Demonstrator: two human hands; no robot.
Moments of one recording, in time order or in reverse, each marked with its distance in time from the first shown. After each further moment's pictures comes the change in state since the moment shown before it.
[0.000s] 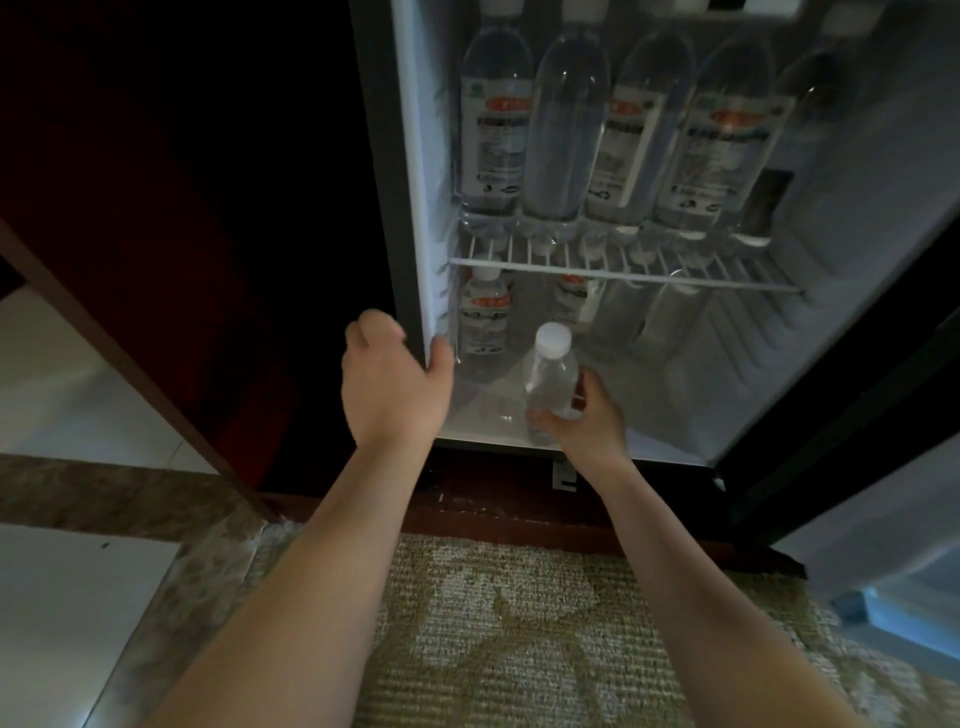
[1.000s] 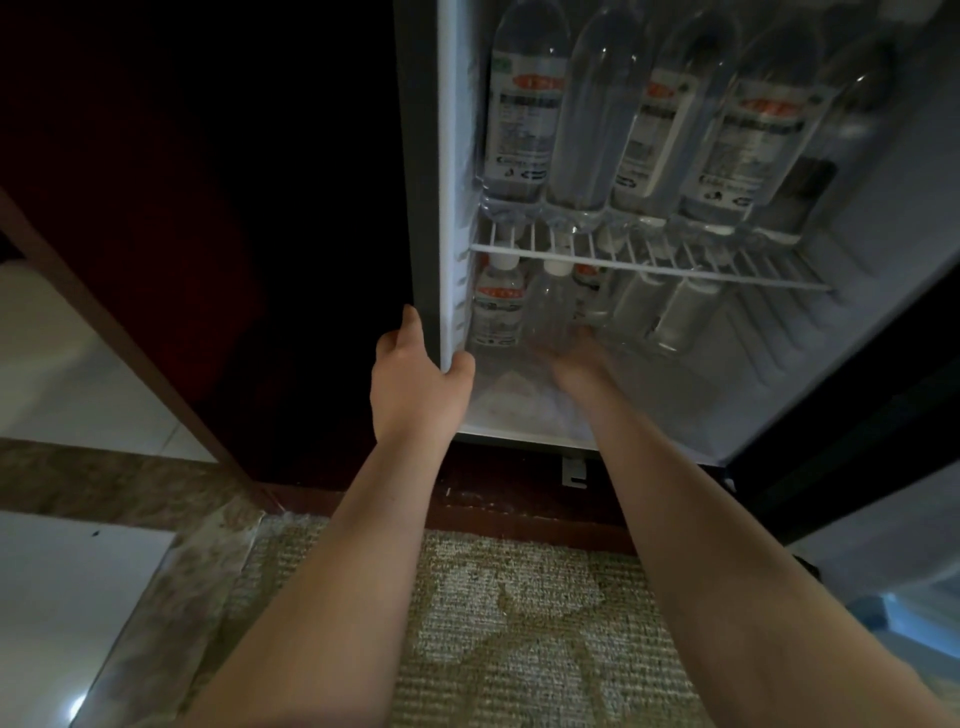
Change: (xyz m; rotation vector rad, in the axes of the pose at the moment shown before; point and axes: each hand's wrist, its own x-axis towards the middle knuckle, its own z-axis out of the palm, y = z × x) left_hand 0.001 -0.012 0.010 -0.104 -0.244 -0.144; right_hand 0.083 -0.012 0.030 -0.088 -0.034 0.167
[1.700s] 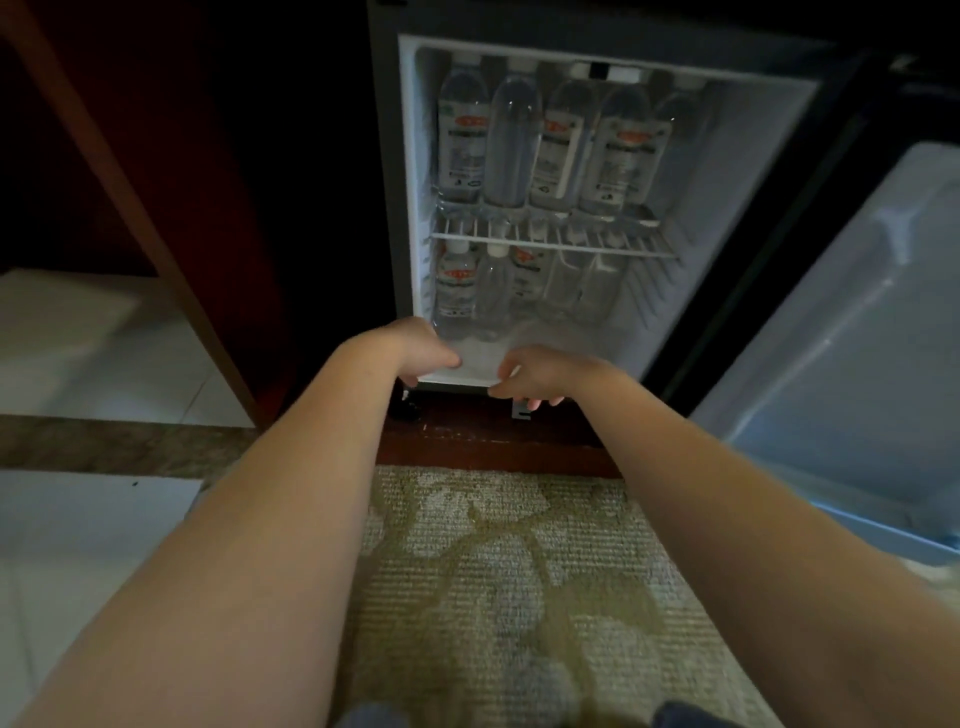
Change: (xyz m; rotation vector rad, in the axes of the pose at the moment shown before) left_hand -0.069 0.062 -0.078 0.332 -0.675 -0.084; right_hand -0.195 -0.063 -0.083 -0.712 -0.562 -0.071
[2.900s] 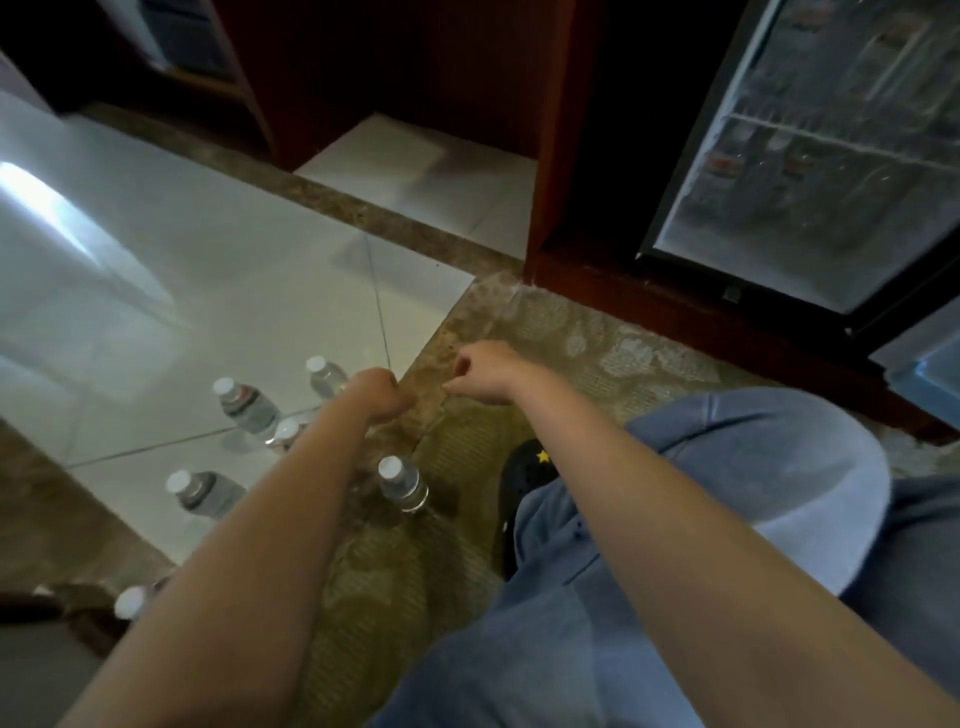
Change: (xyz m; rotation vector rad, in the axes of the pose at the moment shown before) left_hand -0.335 -0.323 0.085 -0.029 0.188 -0.502; right_hand -0.234 -0.214 0.284 -0.205 -0.188 -0.478
